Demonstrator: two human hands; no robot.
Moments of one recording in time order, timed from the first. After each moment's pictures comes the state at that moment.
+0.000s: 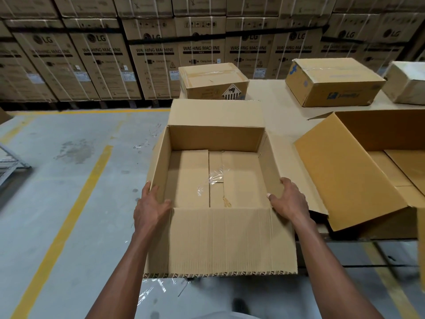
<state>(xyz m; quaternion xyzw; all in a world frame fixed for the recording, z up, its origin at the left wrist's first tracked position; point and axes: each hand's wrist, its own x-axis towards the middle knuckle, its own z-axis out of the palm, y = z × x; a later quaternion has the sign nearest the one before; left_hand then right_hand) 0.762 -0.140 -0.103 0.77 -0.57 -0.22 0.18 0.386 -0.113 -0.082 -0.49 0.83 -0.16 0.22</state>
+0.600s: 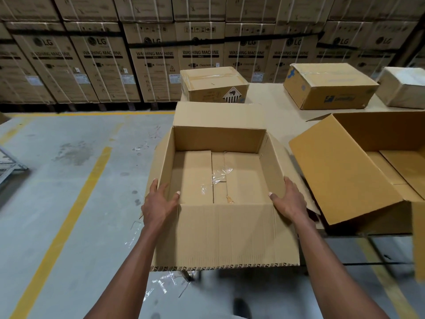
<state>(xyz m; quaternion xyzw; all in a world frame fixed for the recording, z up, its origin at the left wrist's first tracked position) 0.767 -0.141 -0.106 0.75 -0.59 -0.23 0.21 0.395 -0.104 -0.093 -0.48 0.82 -0.21 0.23</state>
